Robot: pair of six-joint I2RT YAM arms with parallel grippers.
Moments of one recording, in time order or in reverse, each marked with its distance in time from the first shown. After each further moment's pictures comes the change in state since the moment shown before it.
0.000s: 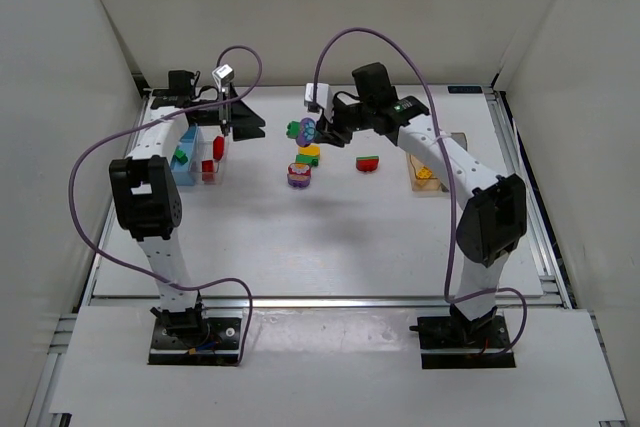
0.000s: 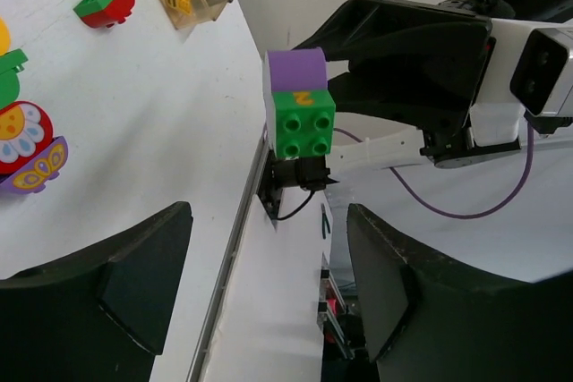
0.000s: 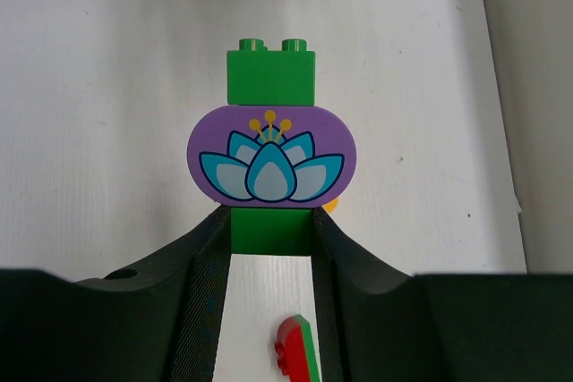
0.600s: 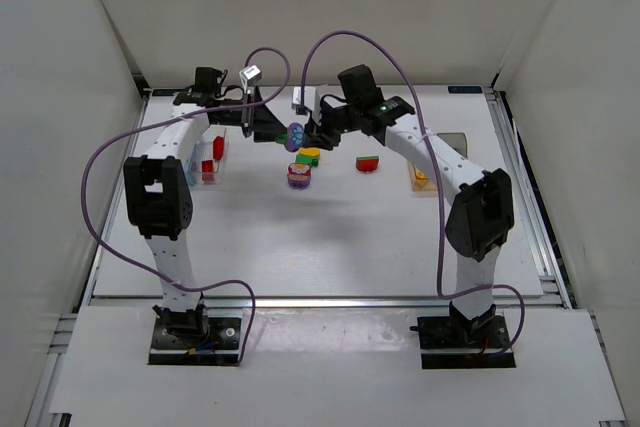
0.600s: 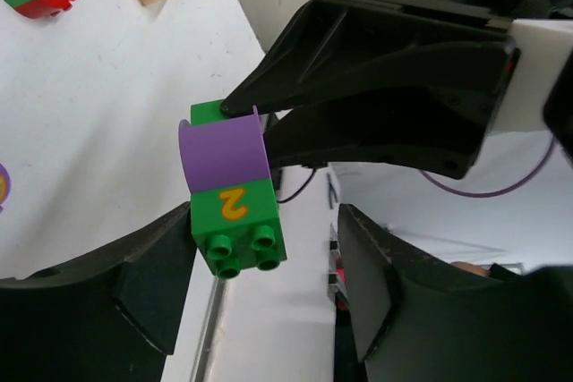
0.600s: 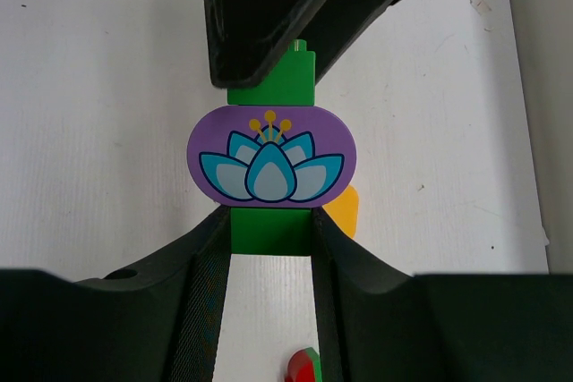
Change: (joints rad) left arm -0.118 0.008 0.037 -0.031 -0.002 0.044; right arm 0.046 0.074 0.063 0.001 -0.025 0.028
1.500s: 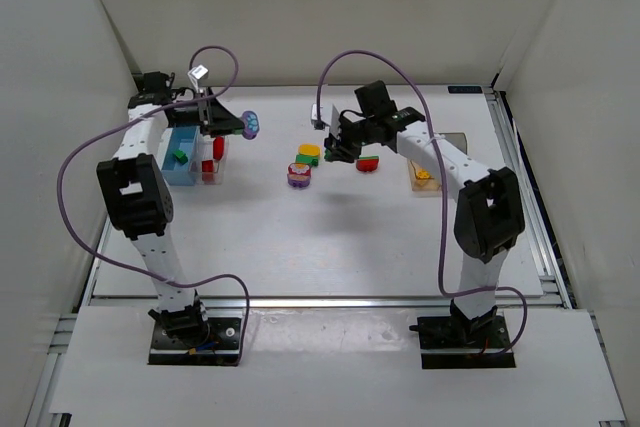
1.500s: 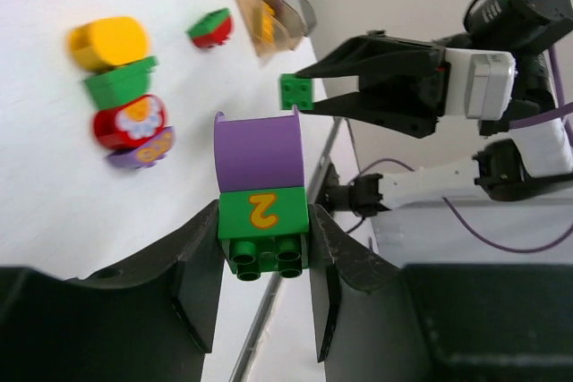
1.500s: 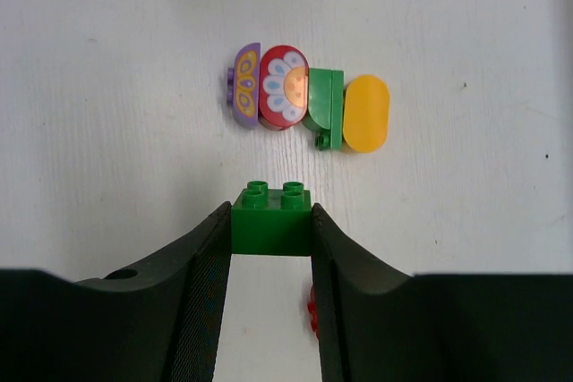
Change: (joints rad) left arm 0.212 0.024 0.031 -0.111 -0.098 0.120; right arm -0.071 -0.042 -0.190 -0.009 0.049 -0.084
